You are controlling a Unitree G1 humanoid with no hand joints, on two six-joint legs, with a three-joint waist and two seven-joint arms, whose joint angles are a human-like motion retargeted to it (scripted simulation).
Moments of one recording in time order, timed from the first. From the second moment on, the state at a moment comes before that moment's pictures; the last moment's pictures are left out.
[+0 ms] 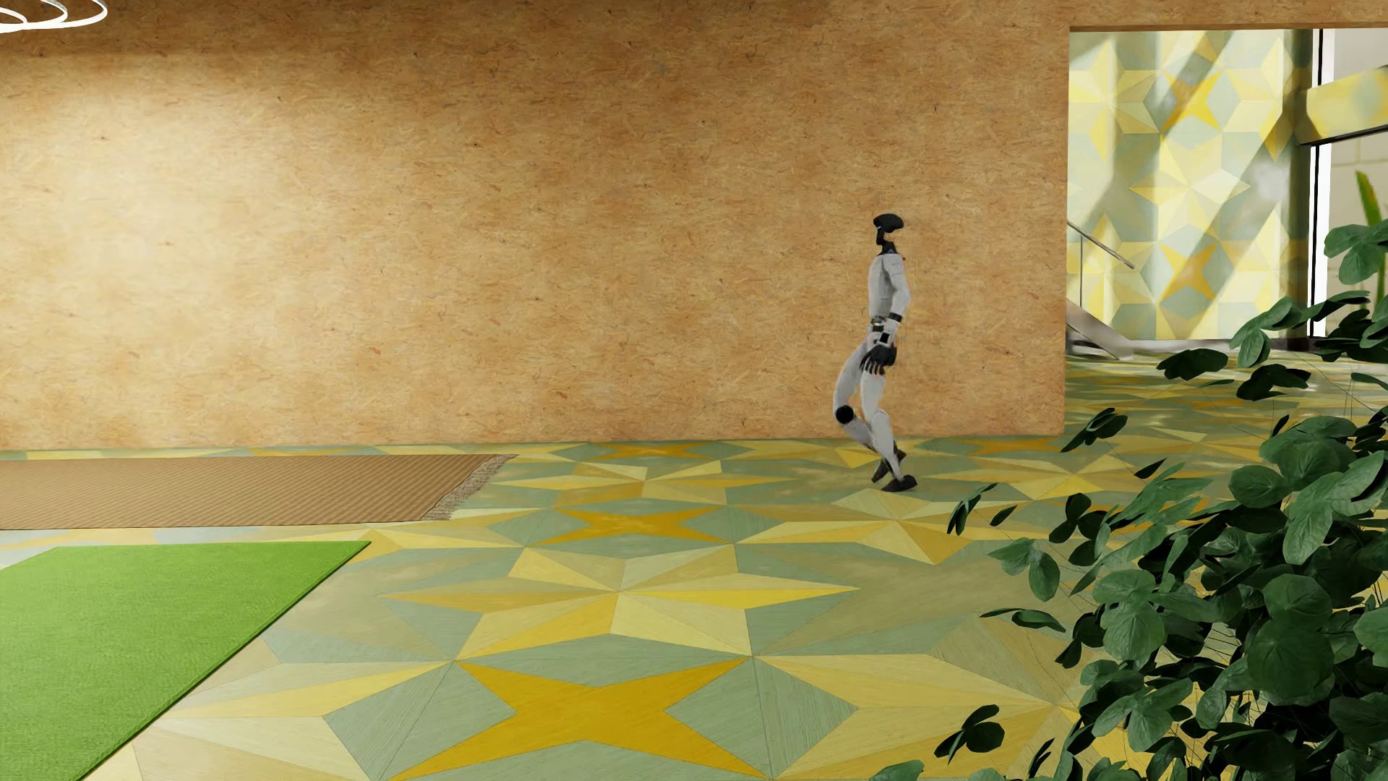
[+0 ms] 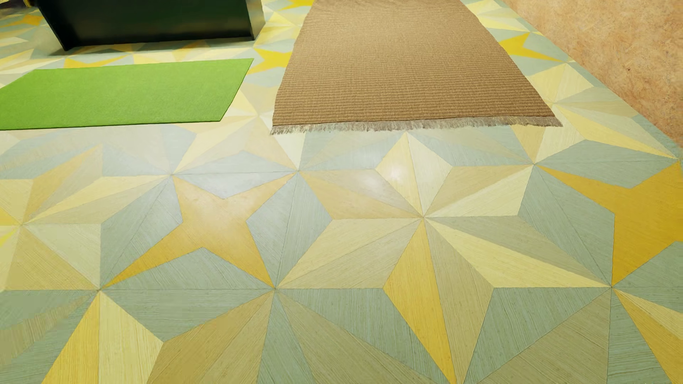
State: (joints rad) body 0.02 -0.33 -0.07 -0.20 -0.12 -0.03 0.00 0.00 0.03 0.48 1.26 0.26 0.20 -0.06 -0.11 0.33 -0.29 0.00 0.00 -0.38 0.28 0.89 1.11 0.00 0.00 0.00 0.00 0.00 0.00
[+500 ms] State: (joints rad) body -0.23 -0.10 -0.05 -0.09 0.03 -0.04 0.00 0.00 0.02 1.26 0.60 0.22 0.25 0.25 -0.09 0.30 -0.27 0.00 0.00 -0.32 0.33 0.86 1.08 0.00 0.00 0.00 0.00 0.00 0.00
